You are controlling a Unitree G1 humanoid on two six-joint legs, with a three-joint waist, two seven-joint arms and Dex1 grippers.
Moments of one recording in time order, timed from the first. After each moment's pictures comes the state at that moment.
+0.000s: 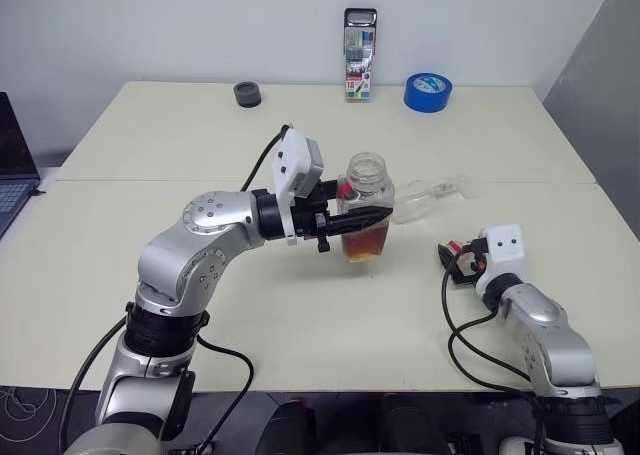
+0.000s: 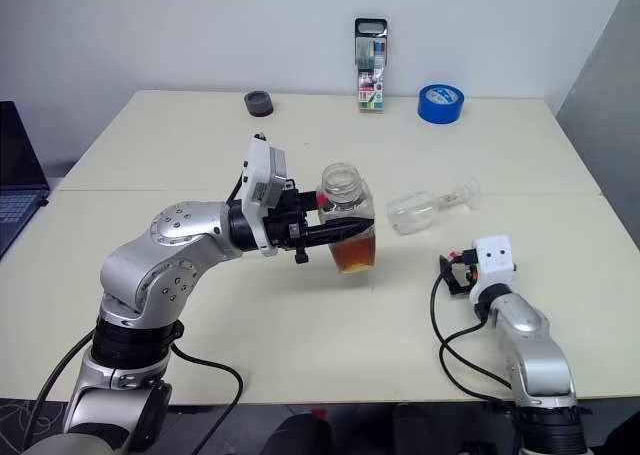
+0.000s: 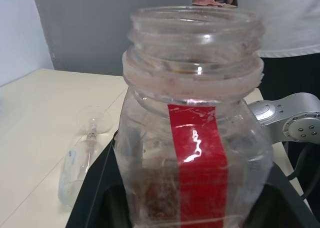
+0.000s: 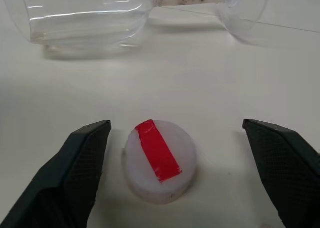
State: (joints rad) left arm -0.63 0.48 -0.09 -0.33 -0.61 0.67 -0.86; right arm -0.12 -0.35 -0.10 -0.23 0.18 0.55 0.22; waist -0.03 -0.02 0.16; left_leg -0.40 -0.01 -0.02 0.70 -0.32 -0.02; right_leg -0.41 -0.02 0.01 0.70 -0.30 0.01
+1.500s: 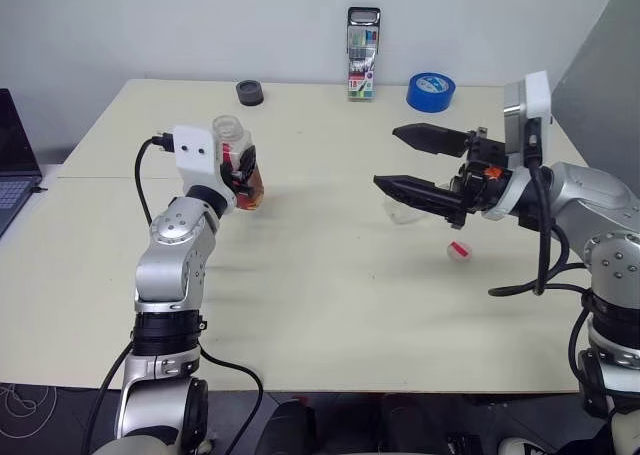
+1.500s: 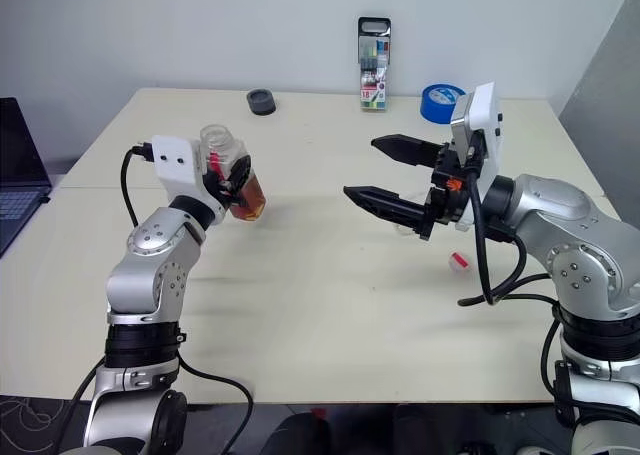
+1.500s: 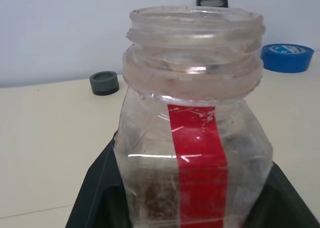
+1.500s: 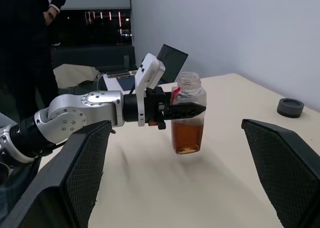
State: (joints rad) left arm -0.54 0.35 0.20 0.03 -0.23 0.38 -0.21; right arm -0.68 -0.64 -0.09 -0.43 0.89 0.81 0.70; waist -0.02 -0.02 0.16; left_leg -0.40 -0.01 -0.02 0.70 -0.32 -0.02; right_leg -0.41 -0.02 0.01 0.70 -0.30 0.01
